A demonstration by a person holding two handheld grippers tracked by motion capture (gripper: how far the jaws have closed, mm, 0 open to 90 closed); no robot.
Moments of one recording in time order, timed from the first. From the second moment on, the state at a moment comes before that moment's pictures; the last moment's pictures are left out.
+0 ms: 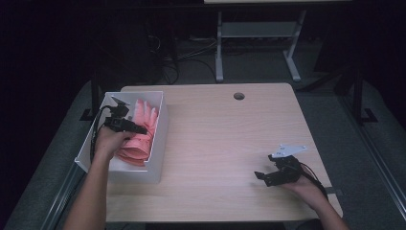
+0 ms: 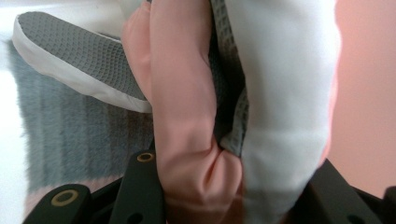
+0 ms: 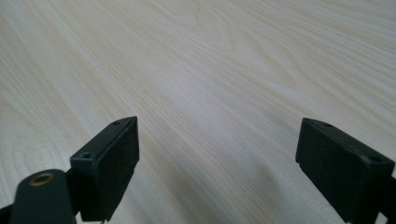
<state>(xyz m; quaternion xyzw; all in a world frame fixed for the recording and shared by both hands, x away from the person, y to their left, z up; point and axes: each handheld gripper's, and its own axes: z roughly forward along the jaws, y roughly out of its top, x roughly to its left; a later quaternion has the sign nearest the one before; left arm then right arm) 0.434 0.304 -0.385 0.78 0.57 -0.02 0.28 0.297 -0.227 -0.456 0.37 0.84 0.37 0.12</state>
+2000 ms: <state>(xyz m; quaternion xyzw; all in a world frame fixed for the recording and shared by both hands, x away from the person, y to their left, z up) 0.380 0.185 -0.299 0.84 0.36 0.05 0.40 0.293 -0.236 -0.457 0.38 0.84 0.37 0.13</state>
